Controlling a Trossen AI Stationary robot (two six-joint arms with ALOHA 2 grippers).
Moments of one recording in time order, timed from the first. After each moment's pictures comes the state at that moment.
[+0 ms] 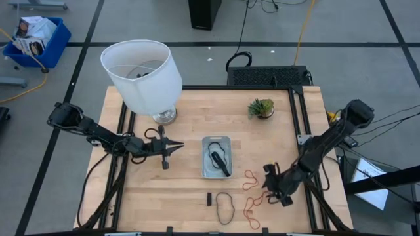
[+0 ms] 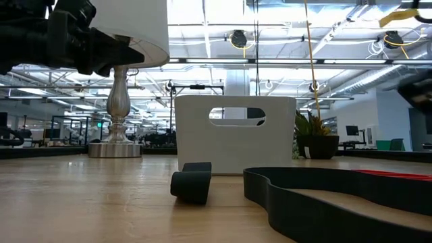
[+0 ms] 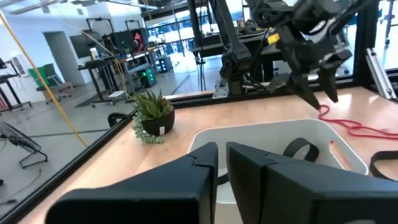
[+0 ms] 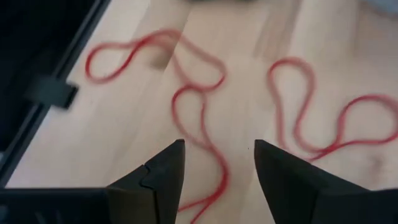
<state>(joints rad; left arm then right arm) -0.31 1.19 0.13 1.06 -0.45 0.17 0.79 1.27 0.47 -0.10 0.12 0.46</state>
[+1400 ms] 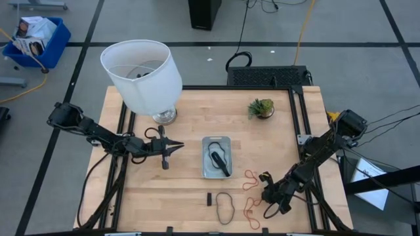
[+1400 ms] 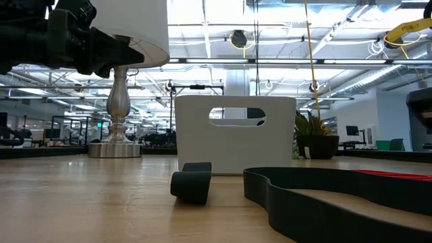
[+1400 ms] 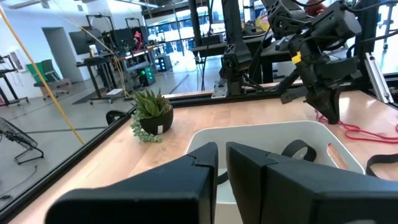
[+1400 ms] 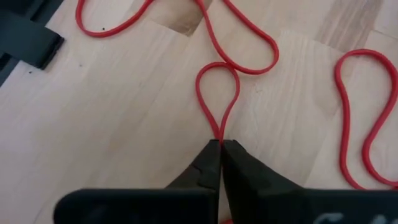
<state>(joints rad) -0.31 1.19 0.13 1.06 -0.45 0.14 0.83 1.52 0.55 -0.05 0.10 0.33</state>
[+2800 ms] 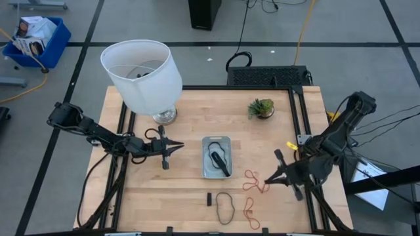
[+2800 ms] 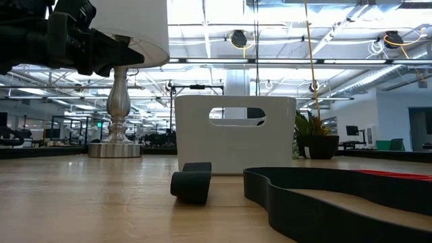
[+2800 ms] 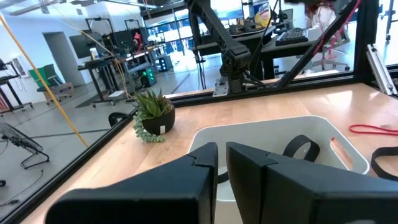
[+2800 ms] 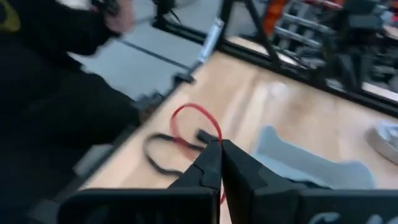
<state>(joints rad) -0.31 1.19 0.13 1.05 -0.45 0.18 0.81 0.92 0.73 -0.26 0.44 0.04</state>
